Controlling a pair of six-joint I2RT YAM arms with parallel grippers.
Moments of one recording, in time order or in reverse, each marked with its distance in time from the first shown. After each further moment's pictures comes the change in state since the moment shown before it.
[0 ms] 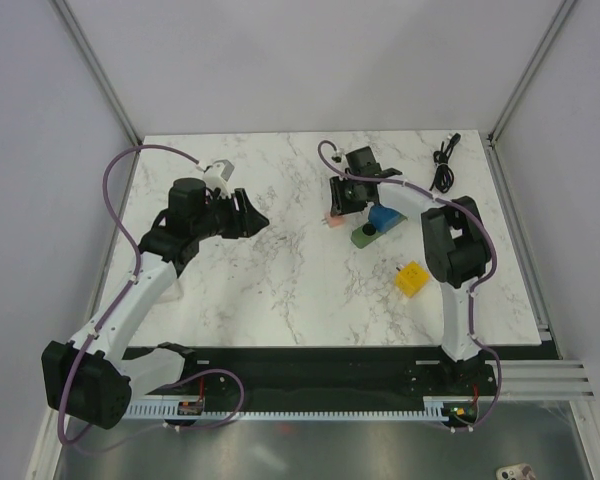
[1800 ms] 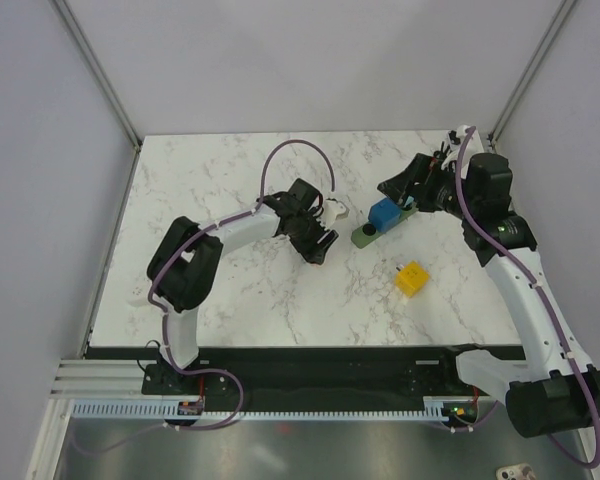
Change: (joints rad) left arm -0.360 0.826 0.439 -0.169 -0.024 0.645; right arm -0.260 -1.036 -0.472 0.044 -0.237 0.334
